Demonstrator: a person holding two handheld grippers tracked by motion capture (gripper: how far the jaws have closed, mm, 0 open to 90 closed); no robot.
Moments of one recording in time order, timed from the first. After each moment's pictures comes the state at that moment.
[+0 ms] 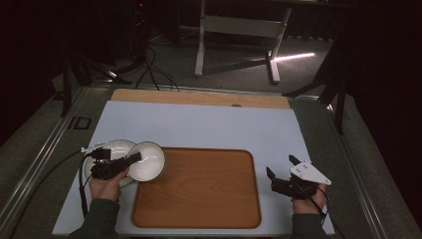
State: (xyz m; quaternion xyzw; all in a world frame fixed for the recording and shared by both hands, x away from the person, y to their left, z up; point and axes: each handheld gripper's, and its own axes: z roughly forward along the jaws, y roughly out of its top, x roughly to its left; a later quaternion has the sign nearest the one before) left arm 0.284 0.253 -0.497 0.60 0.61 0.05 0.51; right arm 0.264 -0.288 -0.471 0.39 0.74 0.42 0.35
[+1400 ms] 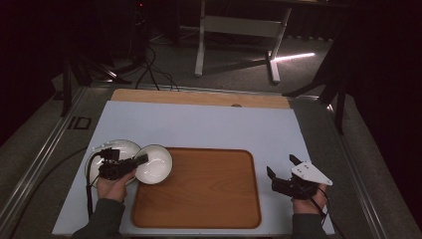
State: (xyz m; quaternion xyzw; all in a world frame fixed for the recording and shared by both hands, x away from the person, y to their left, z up) left arm 0.287 0.235 -0.498 0.63 0.60 0.04 0.49; right arm 0.263 -0.289 -0.470 0.39 0.74 0.43 0.35
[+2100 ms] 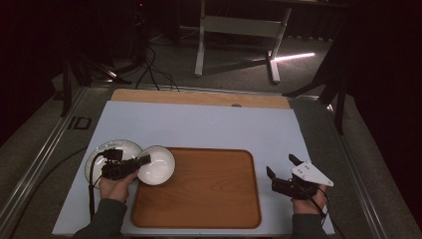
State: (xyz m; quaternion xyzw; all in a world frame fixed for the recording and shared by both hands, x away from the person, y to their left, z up) left arm 0.288 0.228 -0.499 0.64 0.59 0.04 0.49; right arm 0.262 -0.289 -0.468 0.38 0.74 0.44 0.35
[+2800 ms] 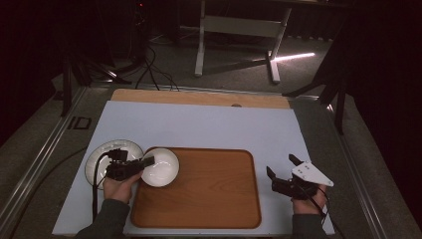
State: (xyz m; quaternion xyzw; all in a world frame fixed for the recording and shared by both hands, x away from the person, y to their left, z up) left arm 0.290 0.217 -0.501 0.65 0.58 0.03 0.48; right arm 0.262 -0.289 -0.468 0.38 0.74 0.44 0.35
